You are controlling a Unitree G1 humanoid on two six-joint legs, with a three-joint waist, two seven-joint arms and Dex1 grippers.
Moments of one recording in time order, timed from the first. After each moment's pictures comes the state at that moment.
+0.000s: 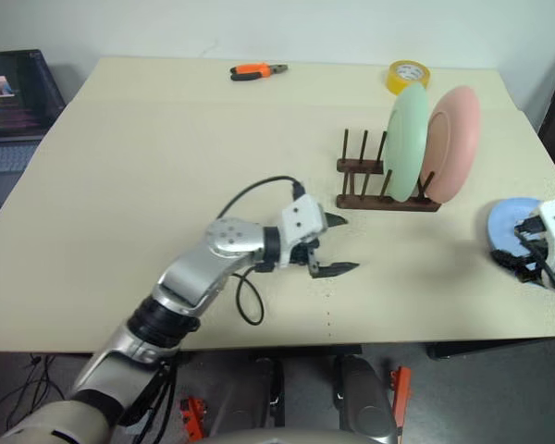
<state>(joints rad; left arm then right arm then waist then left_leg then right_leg) -0.65 0.32 -0.48 -0.10 -0.17 0.49 -0.81 -0.06 -0.99 -0.34 -0.19 0.45 1.03 0.51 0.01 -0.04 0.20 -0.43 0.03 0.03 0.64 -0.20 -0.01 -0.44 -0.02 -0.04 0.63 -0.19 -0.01</state>
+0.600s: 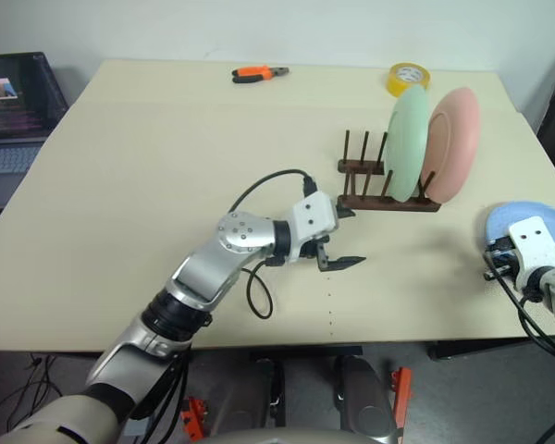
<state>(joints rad) -0.67 0.28 -0.48 -0.03 -0.08 0.44 -0.82 -0.07 -0.91 -0.22 -0.06 0.25 0.81 0.47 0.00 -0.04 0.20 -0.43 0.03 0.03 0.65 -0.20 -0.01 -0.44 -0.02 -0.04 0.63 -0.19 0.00</state>
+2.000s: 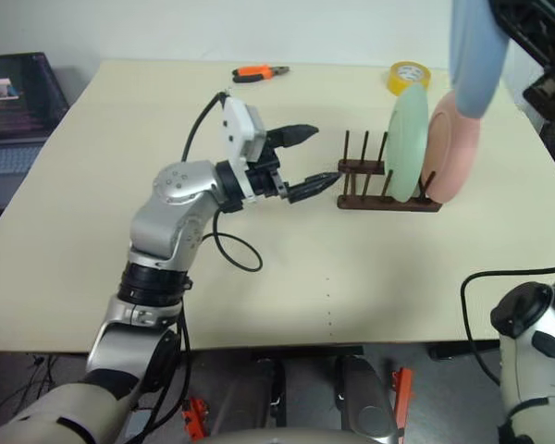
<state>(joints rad) -0.71 0.32 -0.09 0.02 -0.28 0.33 -0.83 -0.97 -0.60 -0.70 -0.35 1.31 1.29 0.16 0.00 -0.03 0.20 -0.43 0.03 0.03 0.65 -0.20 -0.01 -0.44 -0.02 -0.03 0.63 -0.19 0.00</state>
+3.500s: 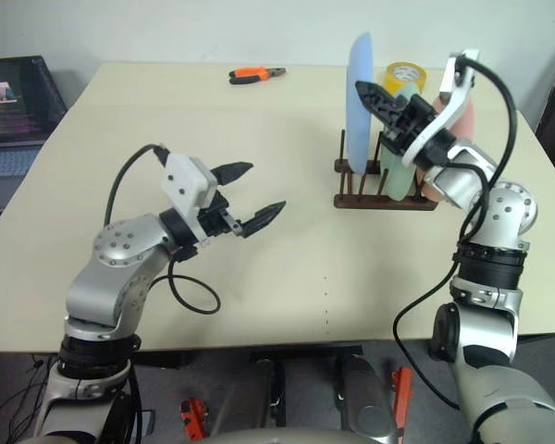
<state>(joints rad) -0.40 0.48 -0.03 -0.35 -0.26 0.48 -0.64 -0.84 -0.34 -0.33 0.10 1.02 0.90 0.30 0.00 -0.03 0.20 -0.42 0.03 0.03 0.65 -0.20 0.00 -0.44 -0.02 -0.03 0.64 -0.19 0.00</state>
